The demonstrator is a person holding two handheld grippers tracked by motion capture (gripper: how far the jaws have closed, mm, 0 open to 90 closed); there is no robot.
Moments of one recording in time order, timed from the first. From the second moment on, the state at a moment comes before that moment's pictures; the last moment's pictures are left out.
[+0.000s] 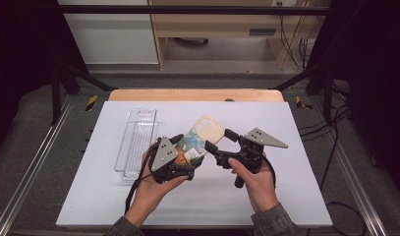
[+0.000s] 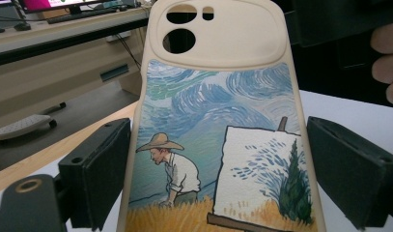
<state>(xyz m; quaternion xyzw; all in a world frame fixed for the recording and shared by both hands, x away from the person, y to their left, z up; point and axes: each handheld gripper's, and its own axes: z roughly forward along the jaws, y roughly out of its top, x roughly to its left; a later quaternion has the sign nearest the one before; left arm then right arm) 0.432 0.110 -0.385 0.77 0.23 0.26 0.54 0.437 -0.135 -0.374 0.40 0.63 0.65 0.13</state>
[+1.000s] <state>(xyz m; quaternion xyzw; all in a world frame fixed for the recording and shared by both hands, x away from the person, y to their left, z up) 0.418 0.108 -0.390 0.75 0.22 0.26 0.57 0.446 -0.129 -0.367 0.39 0.63 0.67 0.07</state>
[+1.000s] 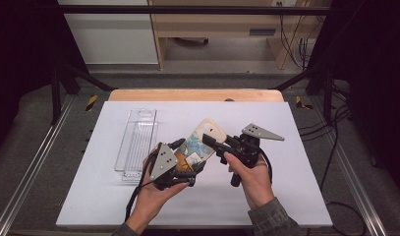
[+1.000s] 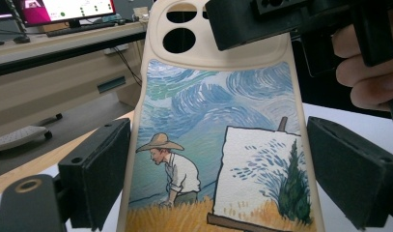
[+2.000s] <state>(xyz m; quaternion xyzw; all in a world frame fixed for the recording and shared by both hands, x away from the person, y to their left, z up) 0.421 0.107 -0.400 0.74 0.21 0.27 0.58 0.442 -0.123 -0.353 0.34 0.65 0.67 0.07</state>
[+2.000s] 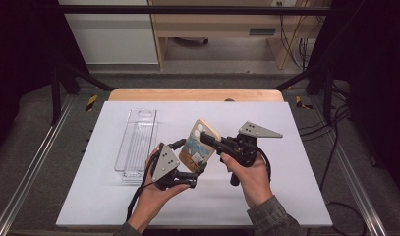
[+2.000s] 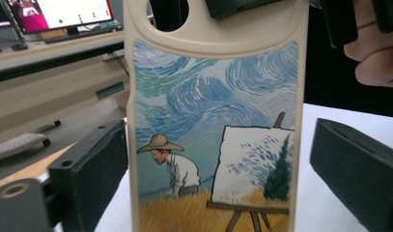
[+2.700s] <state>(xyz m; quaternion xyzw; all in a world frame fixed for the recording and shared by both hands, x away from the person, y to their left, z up) 0.427 0.106 -0.410 0.74 0.23 0.24 0.58 0.433 -0.107 -0.359 0.32 0.70 0.63 0.13</state>
